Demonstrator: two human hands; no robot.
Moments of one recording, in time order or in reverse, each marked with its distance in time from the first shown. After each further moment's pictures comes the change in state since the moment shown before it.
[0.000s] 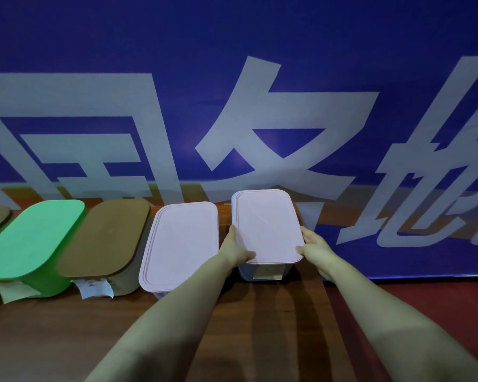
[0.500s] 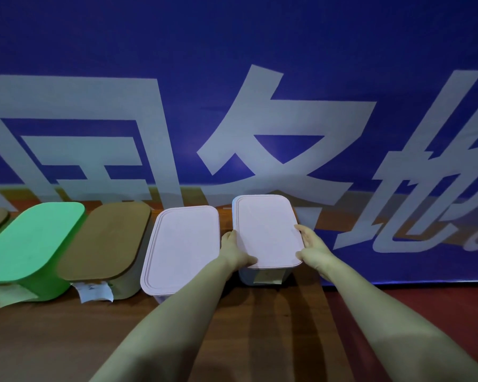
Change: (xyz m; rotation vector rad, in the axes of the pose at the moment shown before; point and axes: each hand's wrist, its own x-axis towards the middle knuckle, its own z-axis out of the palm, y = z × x) left_hand 0.003 -0.003 -0.002 0.149 0.066 0.048; right_hand 0.007 -0.003 0.001 -0.160 0.033 -0.052
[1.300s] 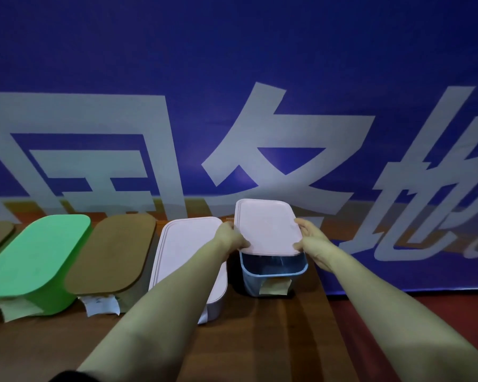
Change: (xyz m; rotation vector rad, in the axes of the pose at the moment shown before) left_hand 0.012 0.036 -0.059 -0.210 -0.032 -0.080; right_hand 0.022 -0.036 0.000 0.185 0.015 0.012
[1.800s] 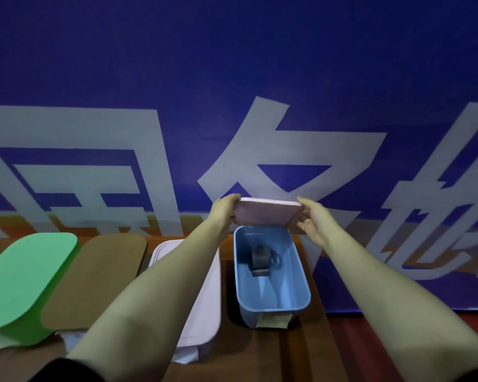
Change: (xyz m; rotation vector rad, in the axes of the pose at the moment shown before) left_hand 0.060 0.083 -0.028 -0.659 0.051 0.027; right_hand 0.059 -0.092 -0.021 0.685 0.070 -0.007
